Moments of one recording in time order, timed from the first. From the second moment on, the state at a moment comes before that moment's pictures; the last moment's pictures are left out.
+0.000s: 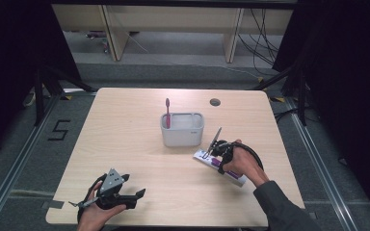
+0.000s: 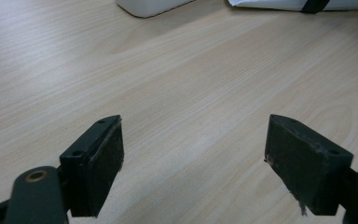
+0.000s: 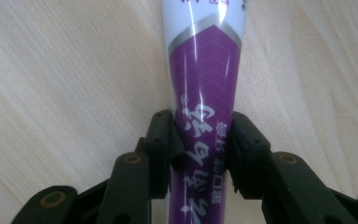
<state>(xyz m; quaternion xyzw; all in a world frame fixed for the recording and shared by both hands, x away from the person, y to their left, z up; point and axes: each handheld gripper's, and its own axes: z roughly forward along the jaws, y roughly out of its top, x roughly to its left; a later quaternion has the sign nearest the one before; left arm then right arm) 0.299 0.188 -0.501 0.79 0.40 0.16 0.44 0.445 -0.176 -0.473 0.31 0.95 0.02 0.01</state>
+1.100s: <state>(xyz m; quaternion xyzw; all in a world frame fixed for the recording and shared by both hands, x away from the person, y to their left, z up) 0.300 0.190 -0.500 0.78 0.40 0.16 0.44 0.431 -0.191 -0.434 0.28 0.95 0.12 0.06</state>
